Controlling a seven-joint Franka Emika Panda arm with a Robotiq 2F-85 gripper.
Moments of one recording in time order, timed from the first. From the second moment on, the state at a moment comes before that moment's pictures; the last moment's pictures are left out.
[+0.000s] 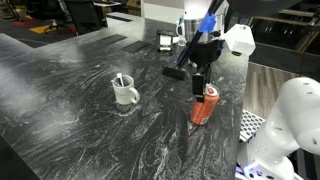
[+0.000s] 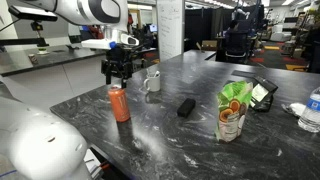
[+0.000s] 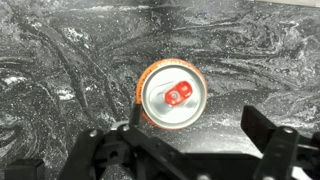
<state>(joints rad) 0.17 -0.63 0.17 -2.46 0.11 1.60 0.06</state>
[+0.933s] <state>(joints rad) 0.17 -0.59 0.19 -2.44 -0.04 1.67 0.06</state>
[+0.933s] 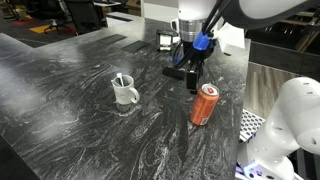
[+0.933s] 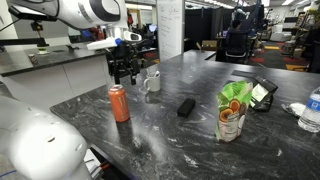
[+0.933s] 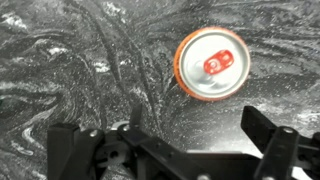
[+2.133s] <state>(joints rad) 0.19 -0.34 0.17 -2.40 0.03 2.43 0.15</state>
